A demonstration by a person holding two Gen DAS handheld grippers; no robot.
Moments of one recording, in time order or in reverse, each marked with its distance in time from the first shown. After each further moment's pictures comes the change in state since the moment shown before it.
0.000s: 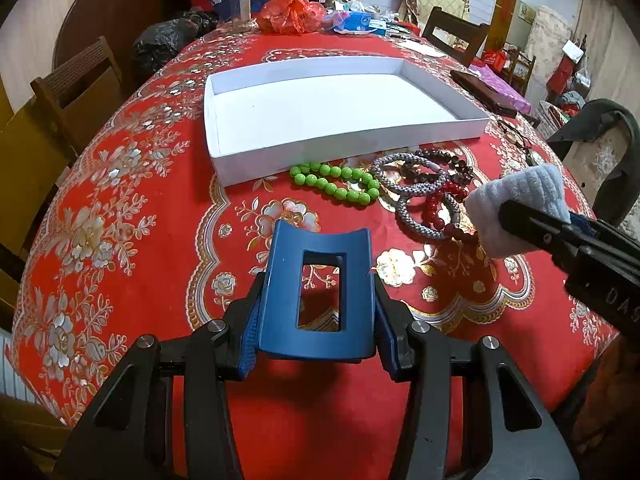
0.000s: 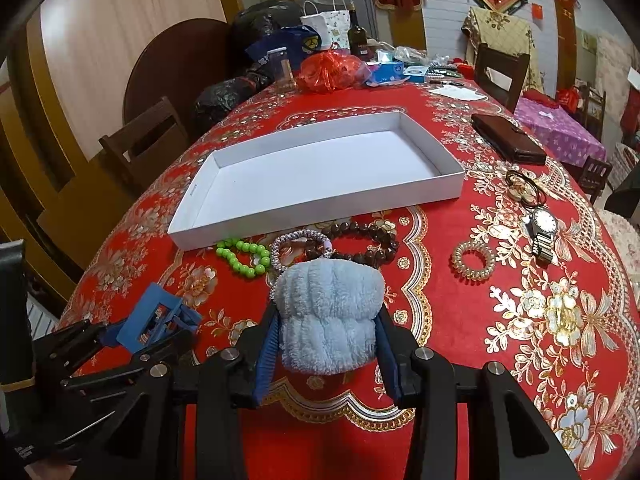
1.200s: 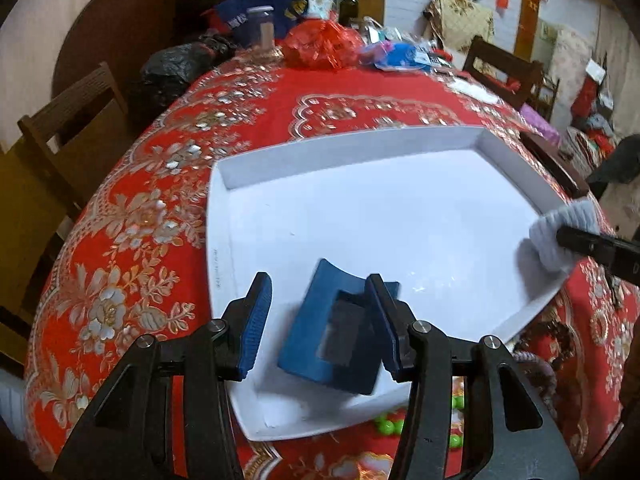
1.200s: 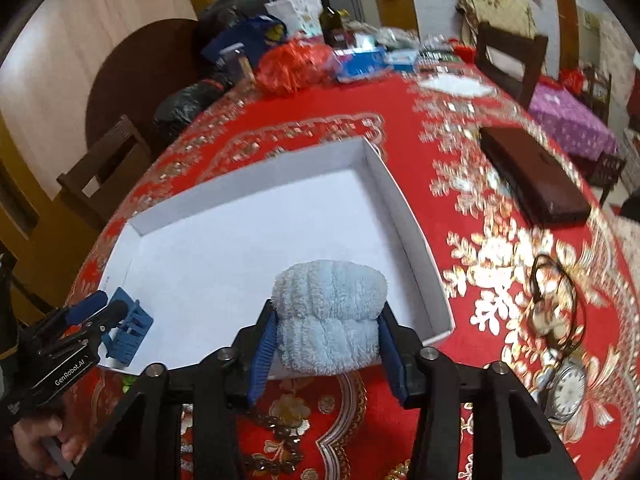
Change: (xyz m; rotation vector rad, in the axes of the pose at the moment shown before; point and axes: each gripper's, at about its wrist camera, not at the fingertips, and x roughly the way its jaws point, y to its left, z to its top) left arm 0.092 0.051 0.129 -0.029 -0.101 0.082; right arm 0.116 -0.089 0.123 0.072 0.073 0.027
